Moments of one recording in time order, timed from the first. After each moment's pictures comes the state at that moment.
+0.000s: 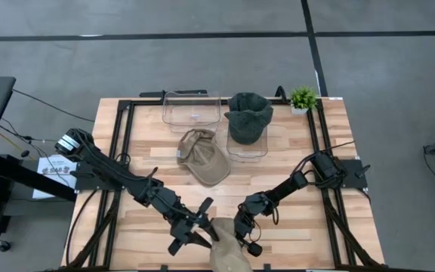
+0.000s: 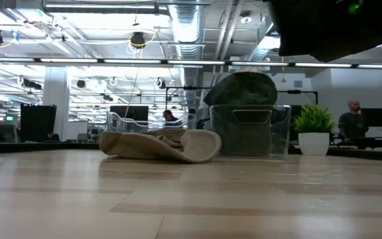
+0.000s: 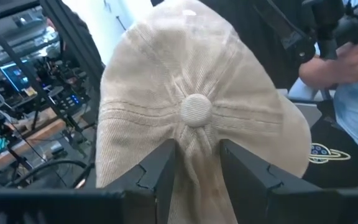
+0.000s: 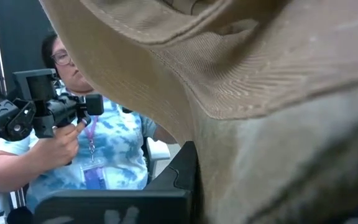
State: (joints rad) left arm -0.57 1.59 1.05 0.47 0.11 0.48; right arm 0.45 2.16 1.11 1.29 -0.61 0.06
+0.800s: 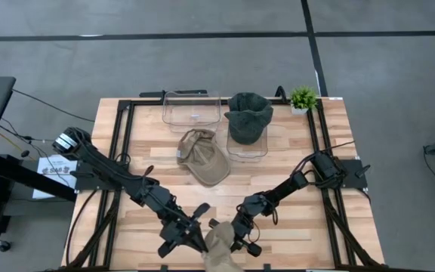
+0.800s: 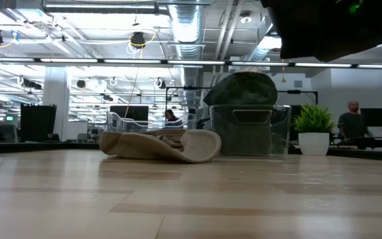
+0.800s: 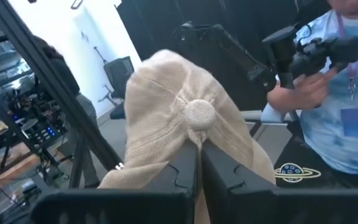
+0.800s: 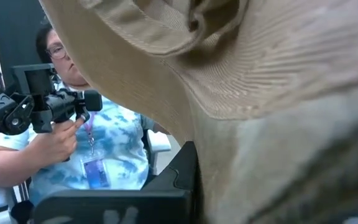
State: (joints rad) left arm -0.58 1.55 1.05 0.50 0.24 0.49; right arm 0.46 2.16 1.11 1.24 -0.60 0.05
